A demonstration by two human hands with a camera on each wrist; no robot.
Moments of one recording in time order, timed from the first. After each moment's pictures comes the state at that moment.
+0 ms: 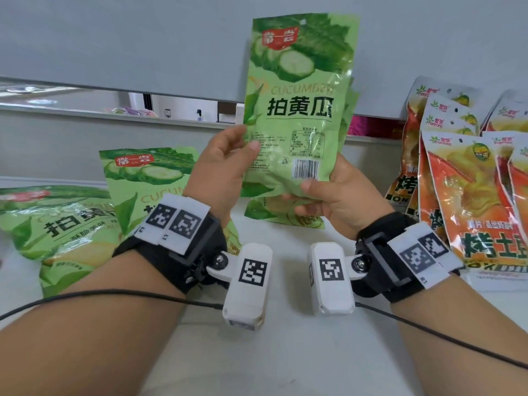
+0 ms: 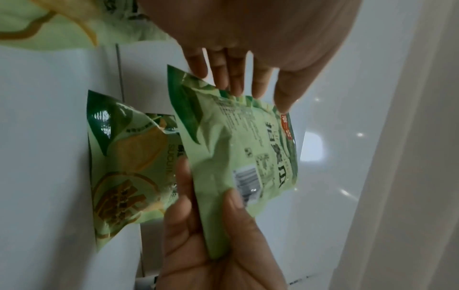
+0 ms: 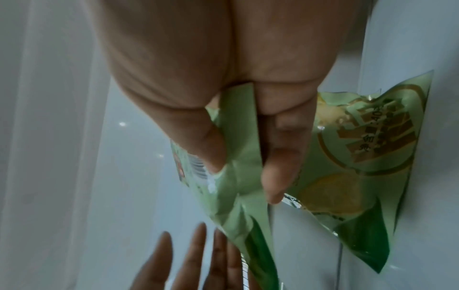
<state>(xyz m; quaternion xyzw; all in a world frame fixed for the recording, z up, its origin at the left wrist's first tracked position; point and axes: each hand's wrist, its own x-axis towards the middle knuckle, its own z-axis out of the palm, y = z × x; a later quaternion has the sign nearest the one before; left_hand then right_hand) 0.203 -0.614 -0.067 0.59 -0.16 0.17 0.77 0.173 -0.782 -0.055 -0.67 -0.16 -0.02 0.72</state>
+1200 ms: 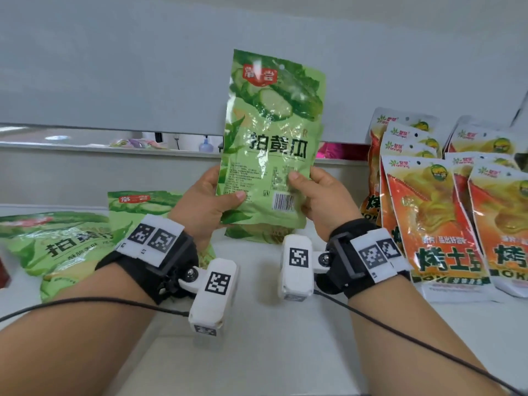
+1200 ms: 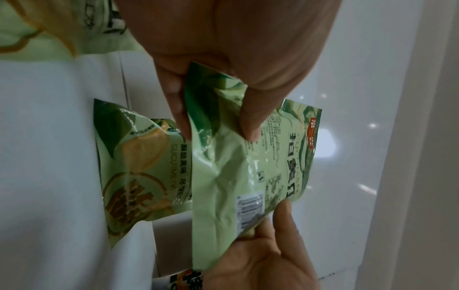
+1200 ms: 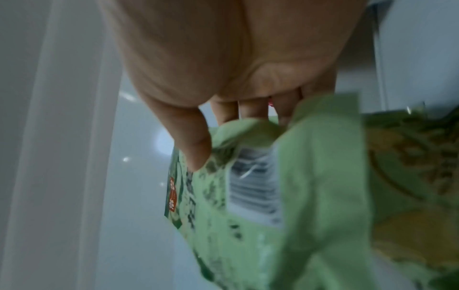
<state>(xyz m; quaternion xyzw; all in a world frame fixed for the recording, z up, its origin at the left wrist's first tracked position) 0.190 -0.625 -0.057 0.62 -0.16 0.06 0.77 0.187 -0.815 -0.041 -0.67 -0.12 -0.11 0.72</state>
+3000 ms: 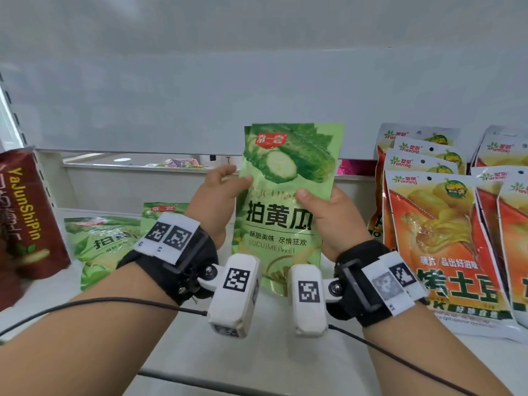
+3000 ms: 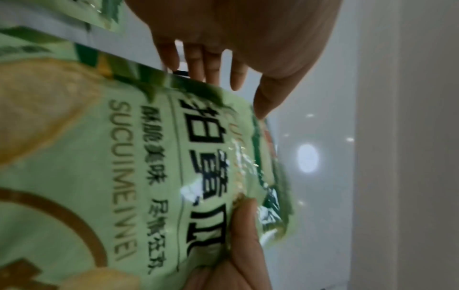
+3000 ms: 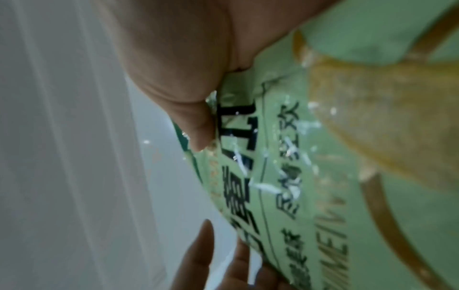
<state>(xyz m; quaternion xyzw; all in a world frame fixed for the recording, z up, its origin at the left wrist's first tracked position) 0.138 -0.684 -0.012 0.67 -0.02 0.20 0.71 0.163 -0.851 -0.036 -0.62 -0.24 -0.10 0.74</state>
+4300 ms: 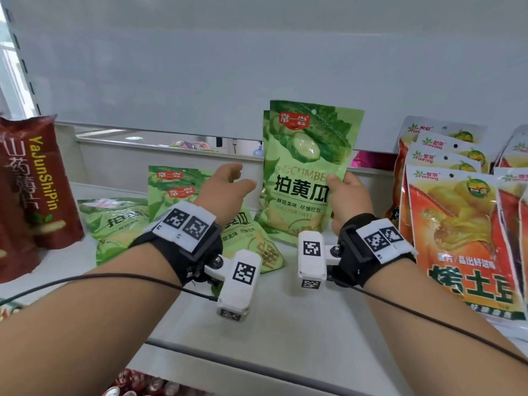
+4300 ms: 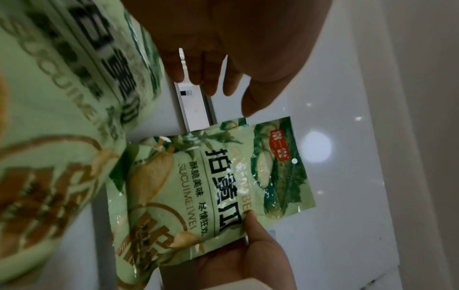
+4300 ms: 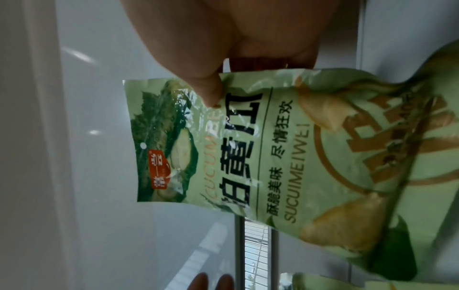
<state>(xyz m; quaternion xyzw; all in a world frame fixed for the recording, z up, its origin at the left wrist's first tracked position) 0.152 -0.652 -0.038 0.80 0.04 0.23 0.56 0.208 -0.842 -0.041 -0.69 -0.01 -0.15 0.71</state>
